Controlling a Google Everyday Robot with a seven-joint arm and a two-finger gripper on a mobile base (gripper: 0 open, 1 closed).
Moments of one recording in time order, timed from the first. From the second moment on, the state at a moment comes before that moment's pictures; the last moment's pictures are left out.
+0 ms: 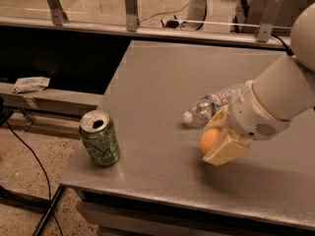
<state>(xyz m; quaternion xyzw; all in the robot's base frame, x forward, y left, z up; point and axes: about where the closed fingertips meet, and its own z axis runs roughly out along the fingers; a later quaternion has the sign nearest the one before) 0.394 -0.121 0.863 -0.64 0.73 0.13 0.18</state>
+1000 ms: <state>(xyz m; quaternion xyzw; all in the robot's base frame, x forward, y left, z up) 0.378 -0.044 0.875 -0.69 0.68 0.17 0.20</state>
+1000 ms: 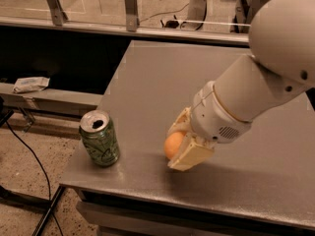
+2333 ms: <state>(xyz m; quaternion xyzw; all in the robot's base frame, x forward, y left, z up) 0.402 0.025 0.841 -0.70 0.68 0.15 0.16</state>
